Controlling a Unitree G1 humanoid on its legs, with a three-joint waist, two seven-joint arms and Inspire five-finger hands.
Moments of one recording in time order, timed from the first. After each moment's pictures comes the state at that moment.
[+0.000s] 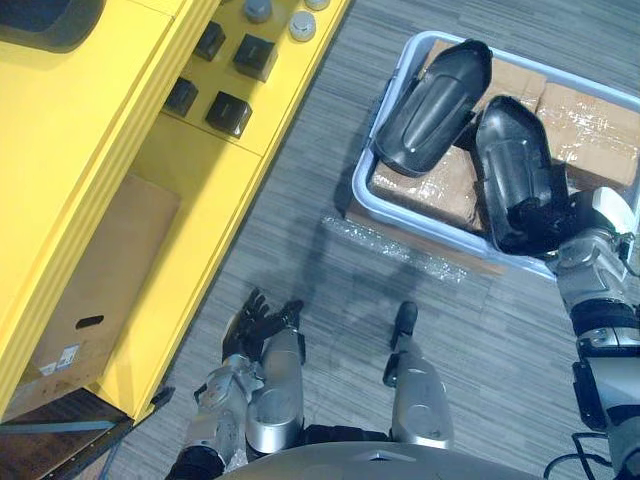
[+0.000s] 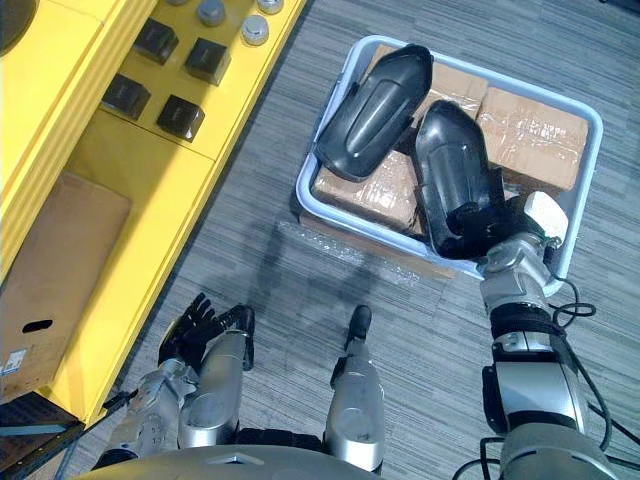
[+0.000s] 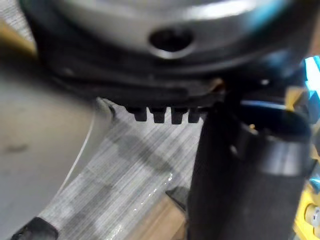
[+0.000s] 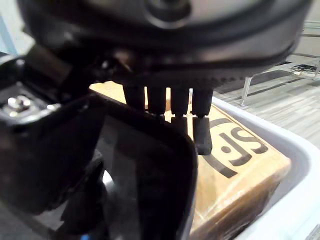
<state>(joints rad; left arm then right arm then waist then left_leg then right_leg) 0.11 0.12 -0.12 0.53 -0.55 -0.11 0.01 -0.58 -0.67 0.00 0.84 -0.46 0.33 -0.24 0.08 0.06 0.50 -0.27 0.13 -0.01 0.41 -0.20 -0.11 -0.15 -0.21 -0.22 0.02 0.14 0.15</state>
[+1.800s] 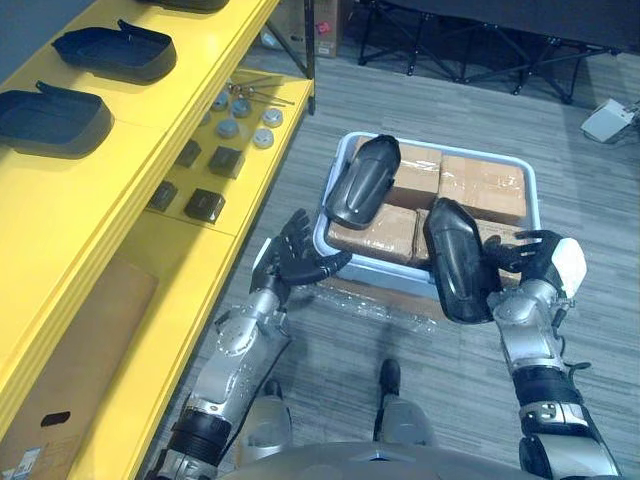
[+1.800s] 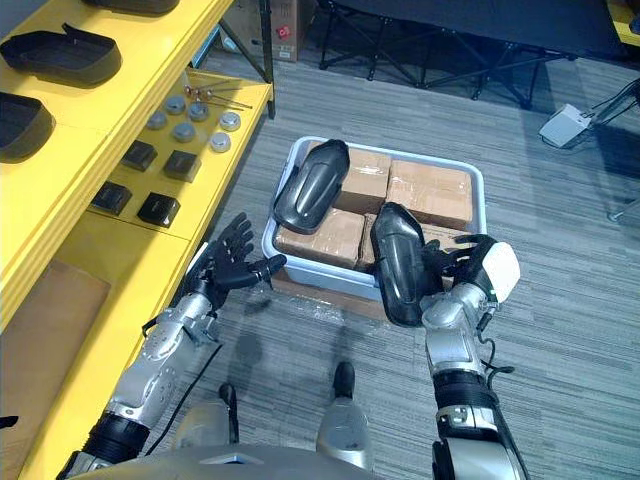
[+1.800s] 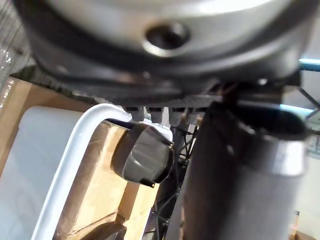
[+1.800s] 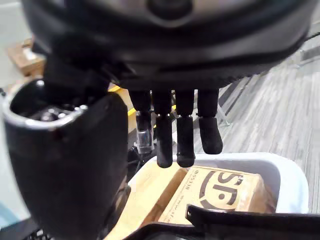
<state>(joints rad) 0.00 0.18 -0.24 0.02 -0.42 0.00 0.02 -0.24 -0.35 -0.13 0.39 -0.22 0.31 -0.61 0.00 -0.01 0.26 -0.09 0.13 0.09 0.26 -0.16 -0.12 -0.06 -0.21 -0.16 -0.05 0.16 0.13</state>
